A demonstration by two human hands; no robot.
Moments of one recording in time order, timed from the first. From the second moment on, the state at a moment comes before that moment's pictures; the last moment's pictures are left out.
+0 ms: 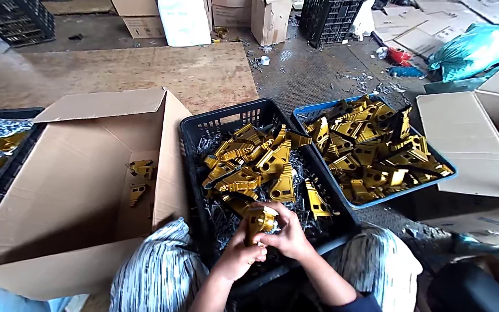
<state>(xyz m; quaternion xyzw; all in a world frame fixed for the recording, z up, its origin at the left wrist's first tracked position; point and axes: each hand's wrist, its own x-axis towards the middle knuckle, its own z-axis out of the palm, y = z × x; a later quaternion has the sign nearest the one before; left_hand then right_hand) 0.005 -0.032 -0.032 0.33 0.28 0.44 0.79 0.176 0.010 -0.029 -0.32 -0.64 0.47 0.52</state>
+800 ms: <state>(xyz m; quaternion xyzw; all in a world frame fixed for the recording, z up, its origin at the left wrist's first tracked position) -0.041 -0.002 0.011 0.39 0.42 0.63 0.52 0.174 0.018 0.006 -0.38 -0.44 0.47 0.67</state>
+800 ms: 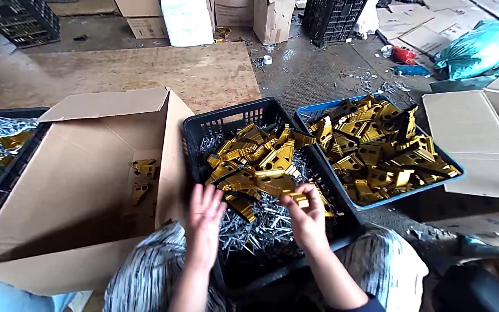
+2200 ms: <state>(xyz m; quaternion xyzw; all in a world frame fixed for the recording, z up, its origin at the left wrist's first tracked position) -0.004 -0.005 -0.008 0.28 0.52 0.63 0.50 0.223 0.049 0.036 -0.56 -0.76 0.32 0.08</state>
